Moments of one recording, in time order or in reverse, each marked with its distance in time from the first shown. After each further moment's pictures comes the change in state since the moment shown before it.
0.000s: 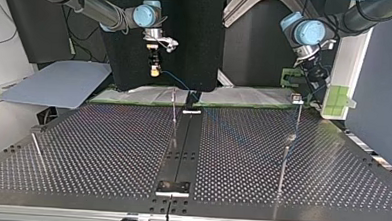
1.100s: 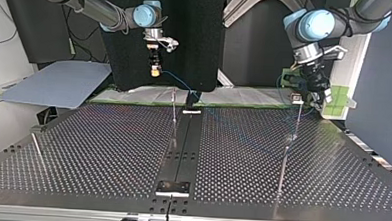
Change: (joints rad) left arm -0.061 0.278 0.007 -0.149 0.119 0.220; right arm 0.001 0.000 0.000 -0.001 -0.006 0.010
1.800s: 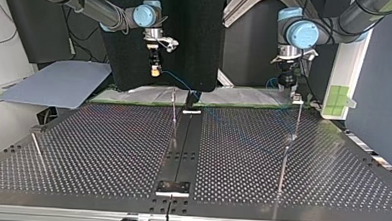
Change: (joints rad) left arm -0.065 -0.153 0.039 -0.162 0.213 -0.210; right arm 0.000 0.001 0.000 0.000 0.000 0.001
